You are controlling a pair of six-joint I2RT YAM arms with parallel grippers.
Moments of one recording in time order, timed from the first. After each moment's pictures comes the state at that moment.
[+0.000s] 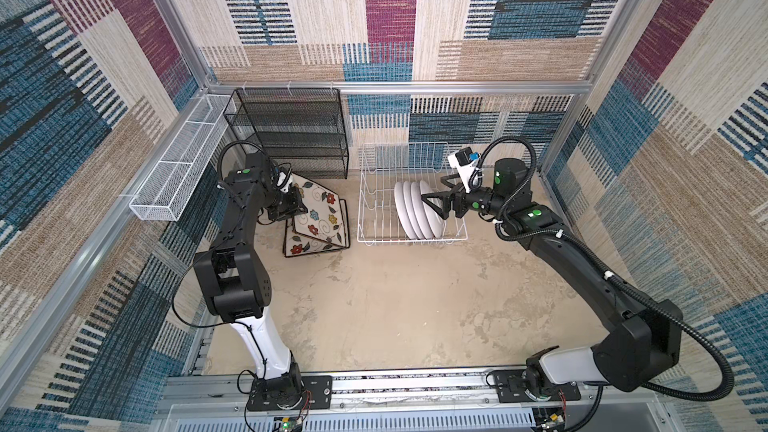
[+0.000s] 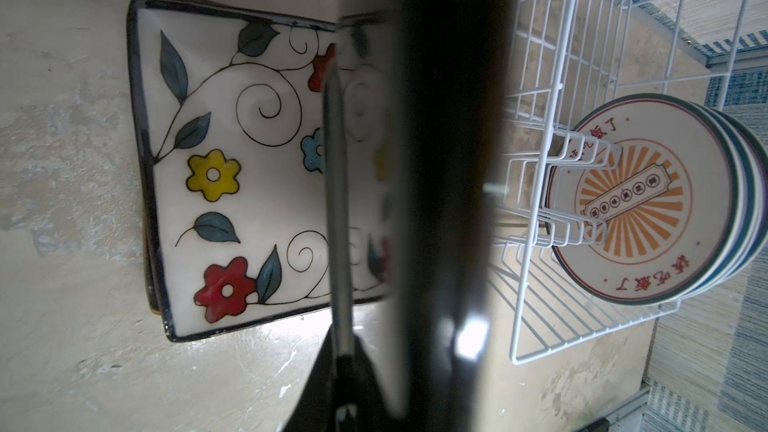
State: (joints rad) left arm 0.17 1.90 1.80 -1.11 0.45 -0.10; right arm 0.37 1.40 1.28 -0.18 -0.58 0.03
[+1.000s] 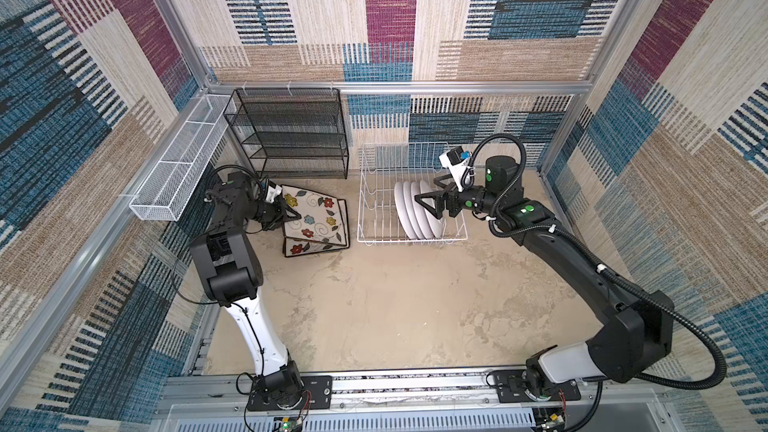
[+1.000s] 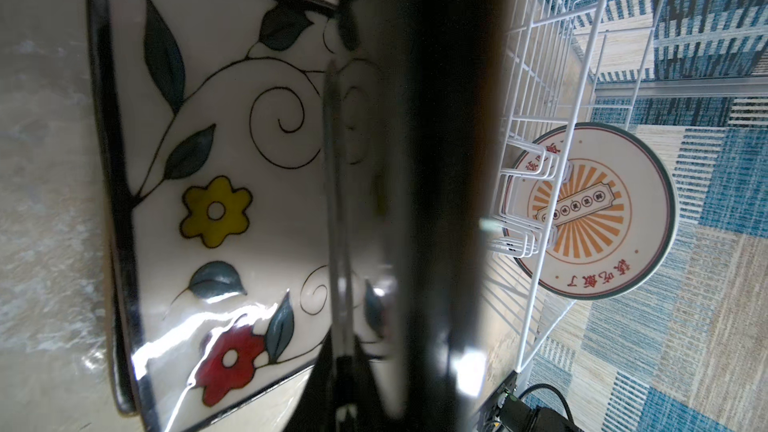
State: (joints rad) left arm 0.33 2.10 1.81 -1.10 0.75 0.00; right arm 0.40 1.45 1.33 -0.21 -0.58 0.04
